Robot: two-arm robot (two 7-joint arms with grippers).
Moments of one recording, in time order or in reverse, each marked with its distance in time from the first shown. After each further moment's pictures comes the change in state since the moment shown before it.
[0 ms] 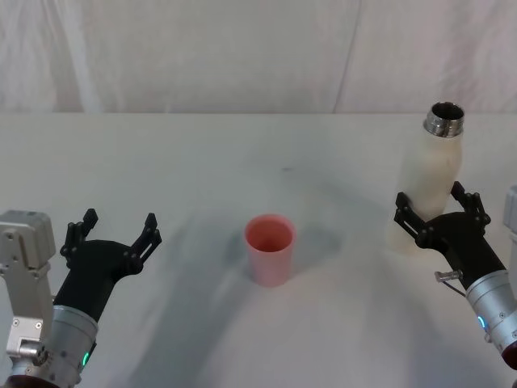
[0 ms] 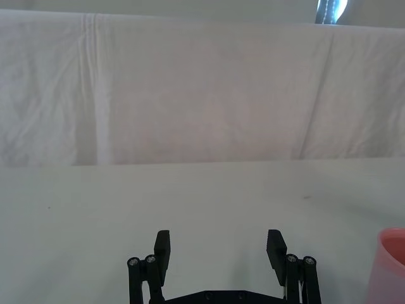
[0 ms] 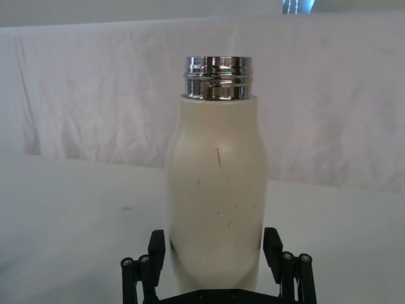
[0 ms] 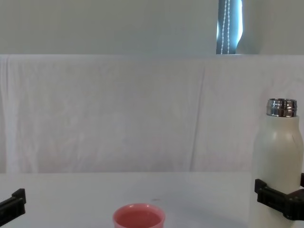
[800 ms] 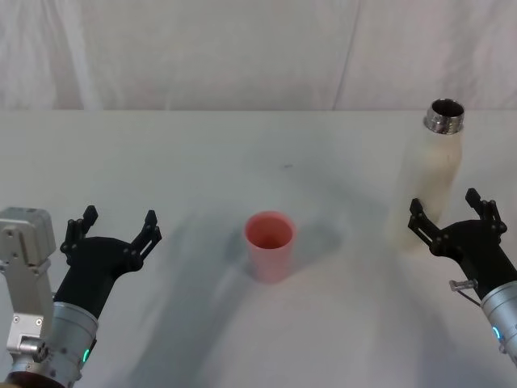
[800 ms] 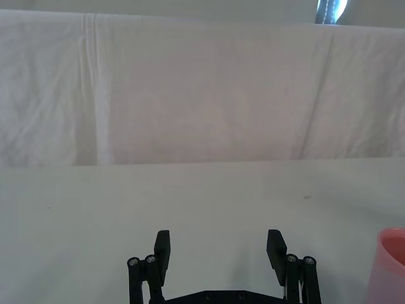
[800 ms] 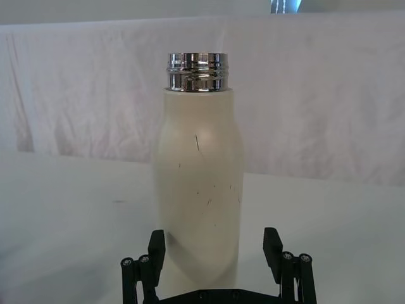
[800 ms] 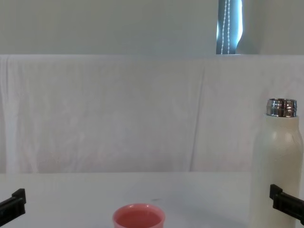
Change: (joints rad) left arm 0.000 0.000 0.000 0.000 0.000 0.000 0.000; right arm -0.058 0.013 0.025 -0.049 0.007 -0.002 -0.004
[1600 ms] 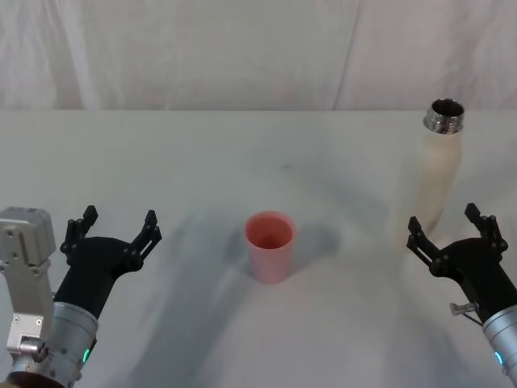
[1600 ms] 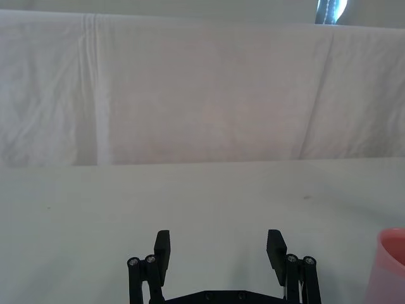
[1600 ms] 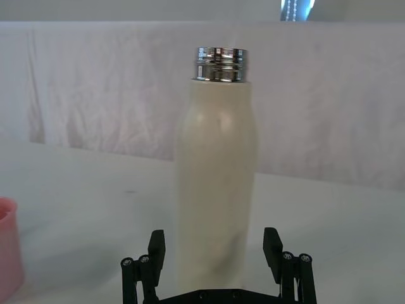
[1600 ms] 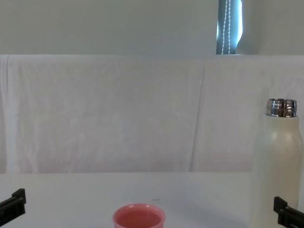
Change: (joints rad) left arm 0.000 0.000 0.000 0.000 0.000 0.000 0.000; right arm -0.075 0.013 -0.003 -0.035 -0.033 -0.065 0.006
